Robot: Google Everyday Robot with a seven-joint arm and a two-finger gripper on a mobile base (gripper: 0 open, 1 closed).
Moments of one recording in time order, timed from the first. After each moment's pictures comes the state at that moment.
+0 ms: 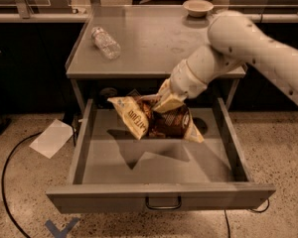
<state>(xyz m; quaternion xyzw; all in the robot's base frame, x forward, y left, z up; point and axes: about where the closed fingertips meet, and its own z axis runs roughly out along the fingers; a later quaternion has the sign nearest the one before) 0.578 -0.033 0.798 -0.71 0.62 0.21 0.26</state>
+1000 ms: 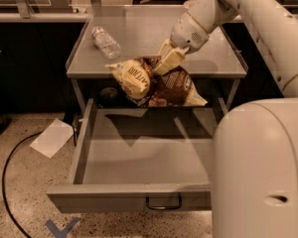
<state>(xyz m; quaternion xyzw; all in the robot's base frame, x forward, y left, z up) 0.634 -0.041 0.884 -0.71 0.62 0.27 0.21</state>
